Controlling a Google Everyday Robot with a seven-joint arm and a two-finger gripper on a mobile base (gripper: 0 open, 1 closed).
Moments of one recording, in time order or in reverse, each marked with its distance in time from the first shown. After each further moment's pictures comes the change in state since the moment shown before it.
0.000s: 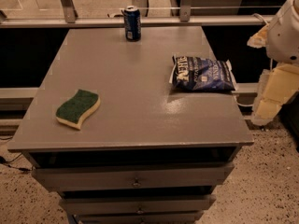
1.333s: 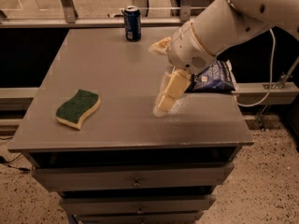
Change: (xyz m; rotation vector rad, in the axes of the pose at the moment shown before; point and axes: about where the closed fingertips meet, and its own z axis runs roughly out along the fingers) arm -0.187 -0.002 0.091 -0.170 -0.555 -0.227
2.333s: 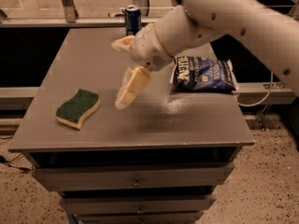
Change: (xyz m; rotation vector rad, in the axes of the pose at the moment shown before) arm -0.060 -0.030 0.066 -0.039 -0.194 -0.084
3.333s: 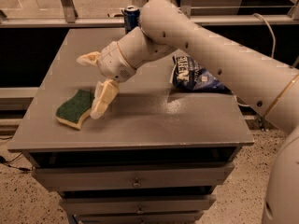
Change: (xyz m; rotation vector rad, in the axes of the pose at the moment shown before) arm -0.015 -0.009 0.103 -0.162 -0.129 -0.140
